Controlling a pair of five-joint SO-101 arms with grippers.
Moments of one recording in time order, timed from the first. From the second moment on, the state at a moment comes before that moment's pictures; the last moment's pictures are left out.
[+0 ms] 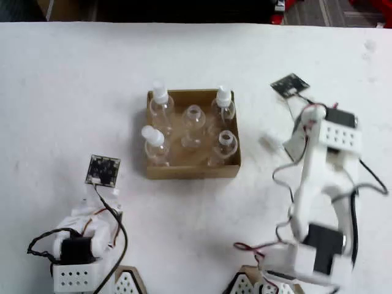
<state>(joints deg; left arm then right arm) -9.7 -104.4 97.1 75.1 -9.1 13.1 -3.2 14.1 74.7 49.4</state>
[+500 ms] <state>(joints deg) -9.7 -104.4 97.1 75.1 -9.1 6.0 17.9 -4.1 79.0 51.3</state>
